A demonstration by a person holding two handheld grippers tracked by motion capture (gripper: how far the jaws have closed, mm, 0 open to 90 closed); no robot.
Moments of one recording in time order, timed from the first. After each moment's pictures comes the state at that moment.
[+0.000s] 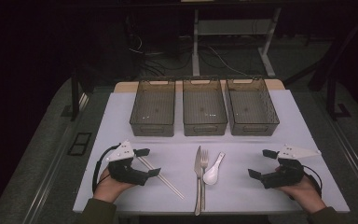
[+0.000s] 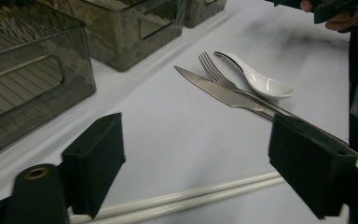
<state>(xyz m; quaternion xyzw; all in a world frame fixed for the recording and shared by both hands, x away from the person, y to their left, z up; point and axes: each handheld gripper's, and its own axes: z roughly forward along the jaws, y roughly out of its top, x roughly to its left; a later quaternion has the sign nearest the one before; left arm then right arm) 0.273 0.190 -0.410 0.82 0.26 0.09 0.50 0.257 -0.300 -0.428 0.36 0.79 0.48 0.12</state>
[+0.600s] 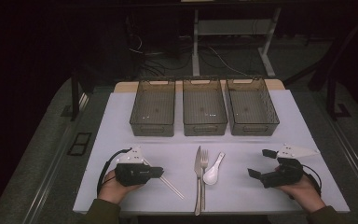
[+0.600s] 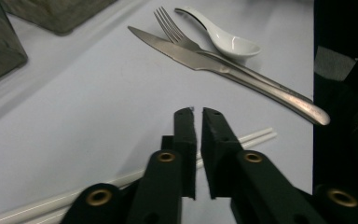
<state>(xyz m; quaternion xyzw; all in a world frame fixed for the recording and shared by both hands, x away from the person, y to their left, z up) 0.272 0.175 -0.422 0.87 0.21 0.02 0.45 0.259 -0.299 -0.429 0.36 0.79 0.47 0.12</state>
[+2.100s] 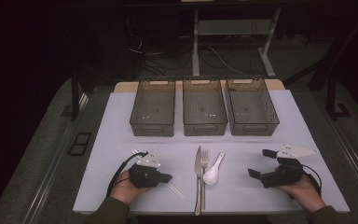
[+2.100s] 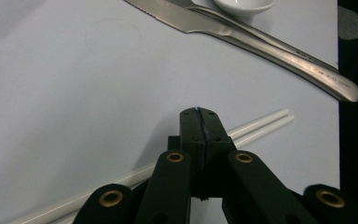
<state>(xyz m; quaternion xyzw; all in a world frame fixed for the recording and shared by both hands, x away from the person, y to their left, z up) 0.278 0.144 -0.442 0.90 0.19 0.00 0.38 0.260 -0.299 -0.429 0.36 0.79 0.47 0.12</state>
